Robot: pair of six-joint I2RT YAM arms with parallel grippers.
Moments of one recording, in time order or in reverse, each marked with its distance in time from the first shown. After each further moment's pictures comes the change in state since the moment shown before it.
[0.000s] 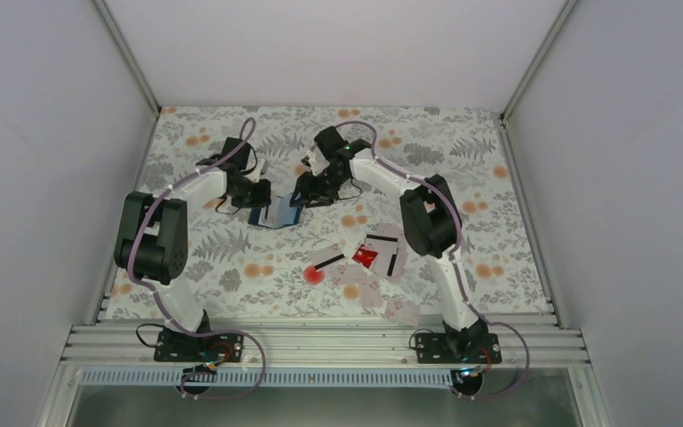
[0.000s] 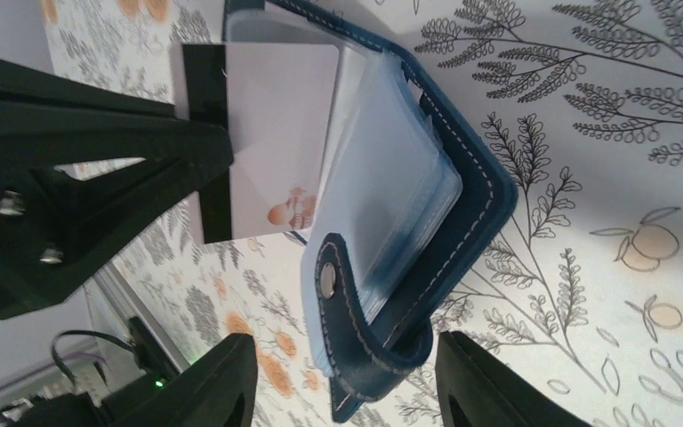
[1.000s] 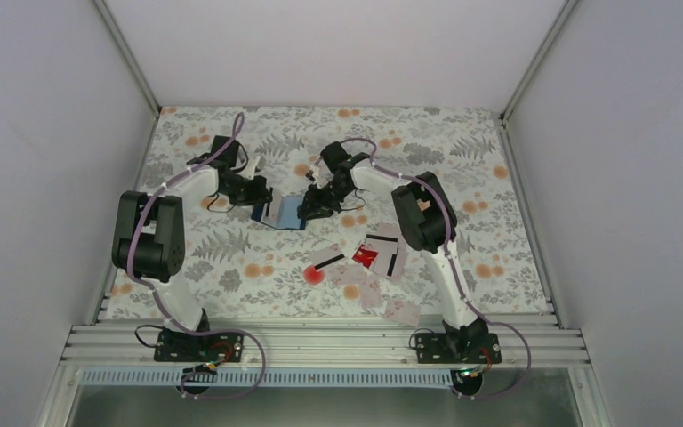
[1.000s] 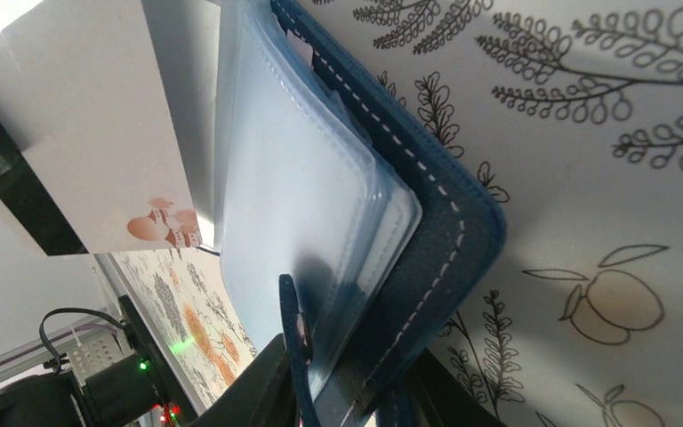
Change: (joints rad) left arm 0.056 0.003 0.005 0.007 0.175 0.057; right arm -0.031 0.087 -0.115 0.114 -0.115 -0.045
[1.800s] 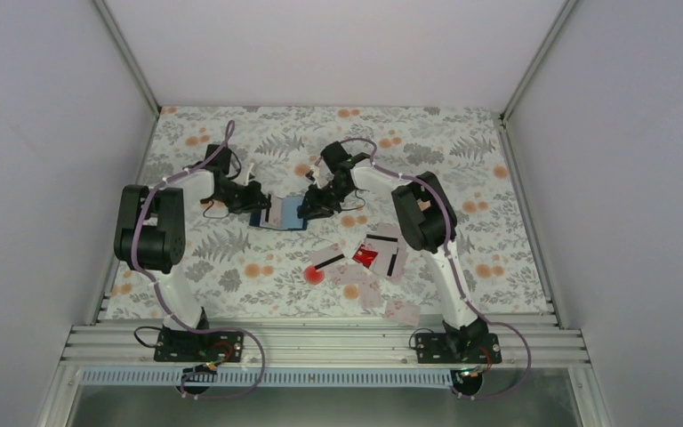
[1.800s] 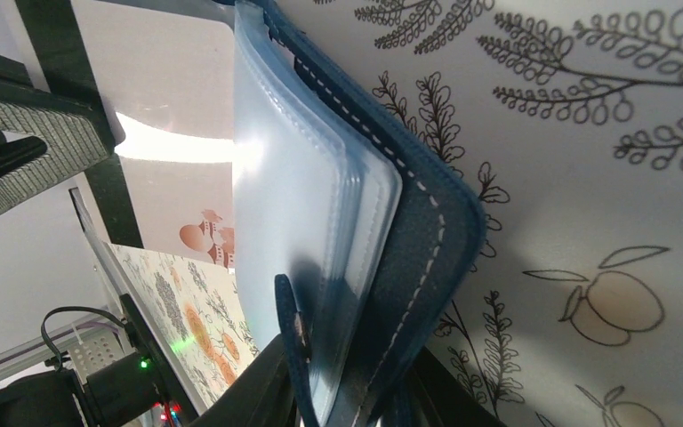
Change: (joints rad) left arm 0.071 0.069 -0.050 0.060 0.148 -0.033; right arm -0.006 0.000 -0.002 0.003 -0.006 -0.006
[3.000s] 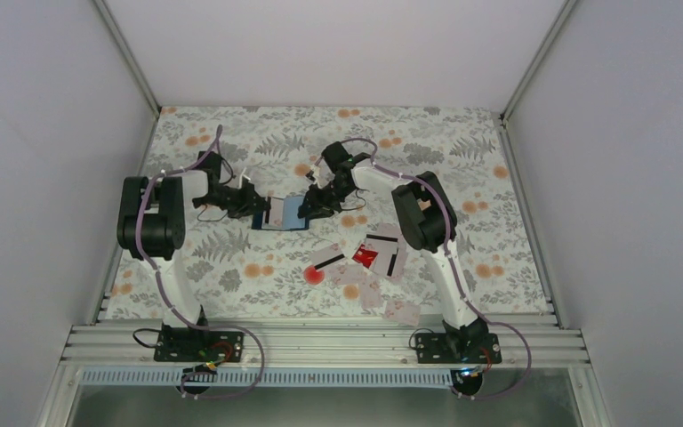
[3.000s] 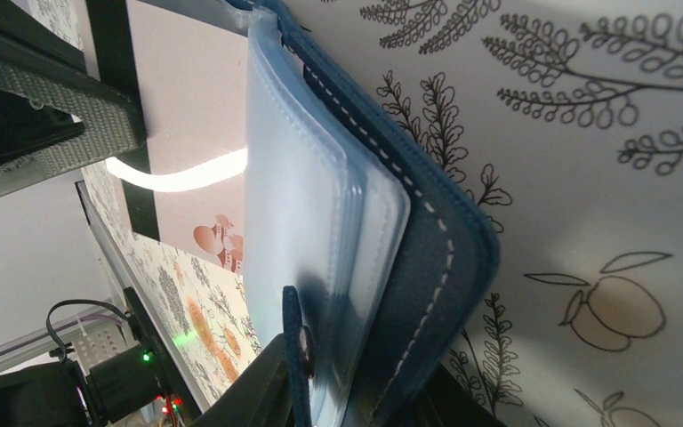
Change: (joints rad) left arm 0.089 0.116 0.006 0.016 0.233 -0.008; right arm -0.005 0.006 0.000 0.000 -0.020 -0.020
